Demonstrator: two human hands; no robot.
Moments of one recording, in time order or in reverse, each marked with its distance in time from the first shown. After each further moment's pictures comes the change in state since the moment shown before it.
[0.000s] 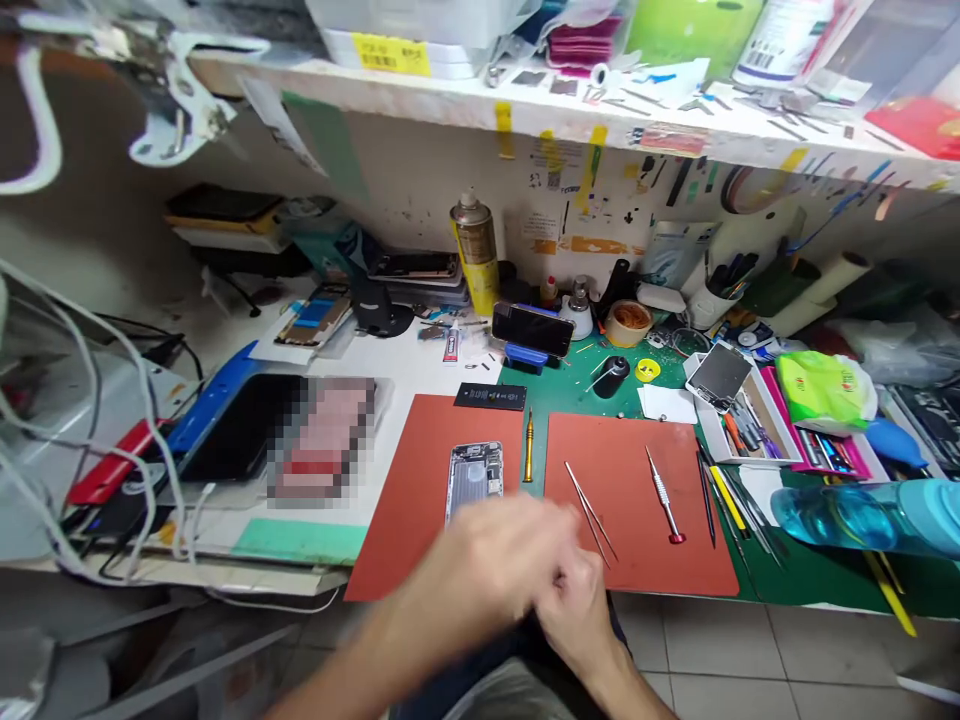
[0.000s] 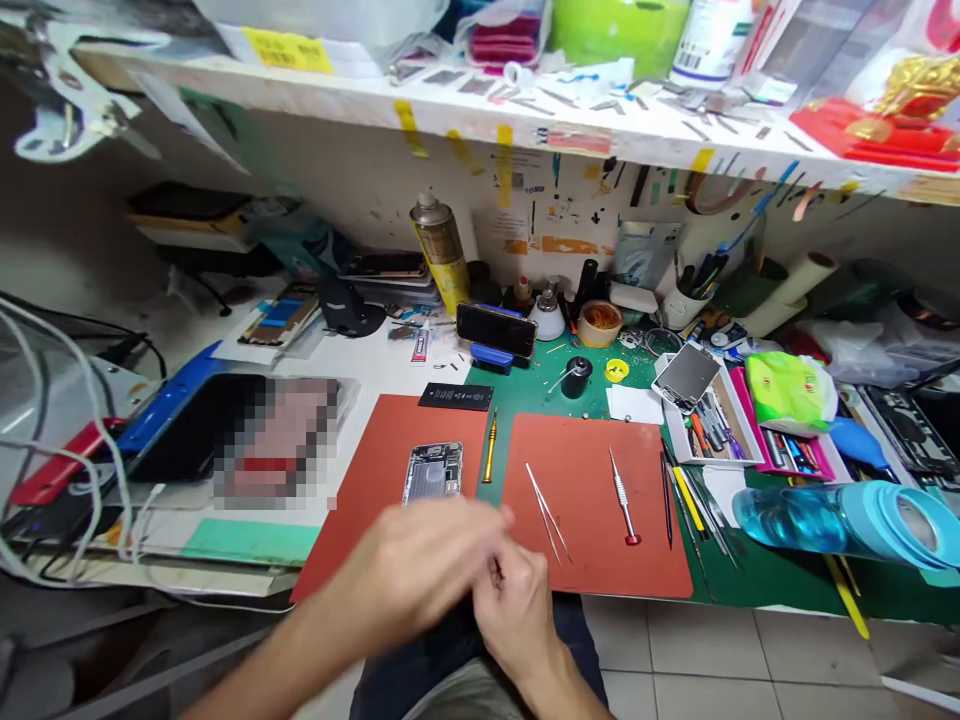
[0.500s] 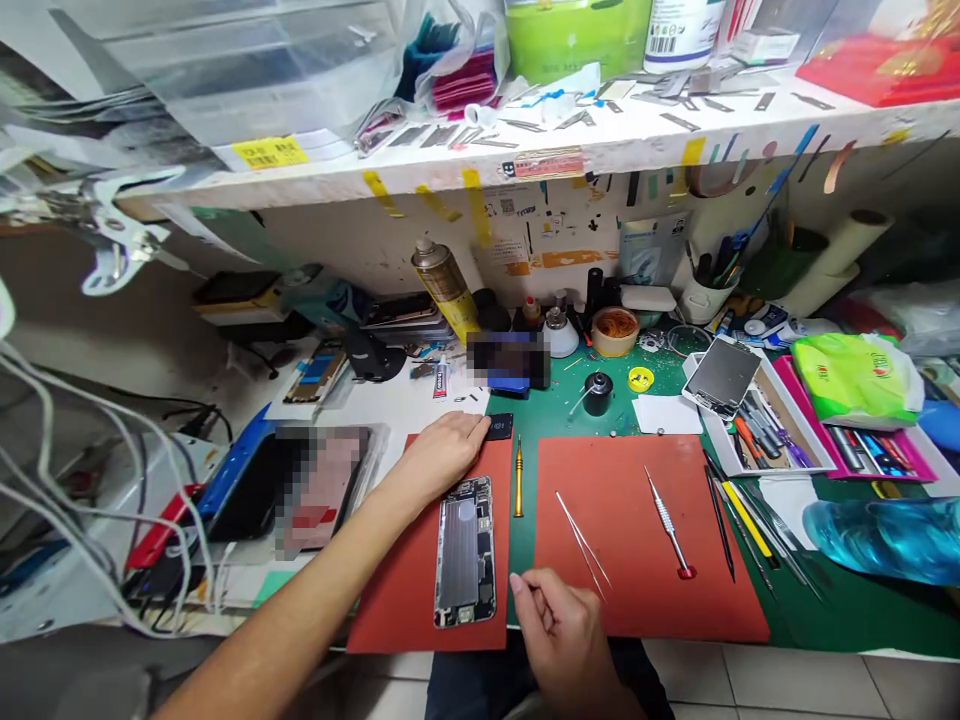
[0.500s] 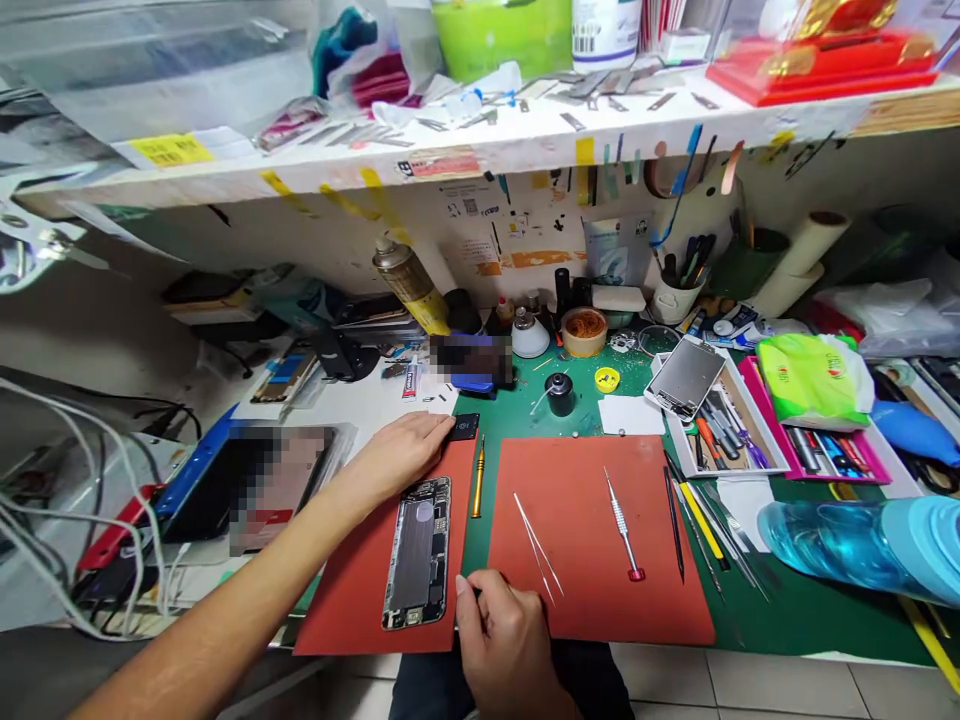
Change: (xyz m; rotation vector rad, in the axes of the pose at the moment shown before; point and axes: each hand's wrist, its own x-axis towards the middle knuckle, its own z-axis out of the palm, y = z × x) left_hand 0.032 -0.160 0.016 0.456 -0.330 -0.153; right_hand 0.004 0.006 0.009 0.170 0.022 -0.040
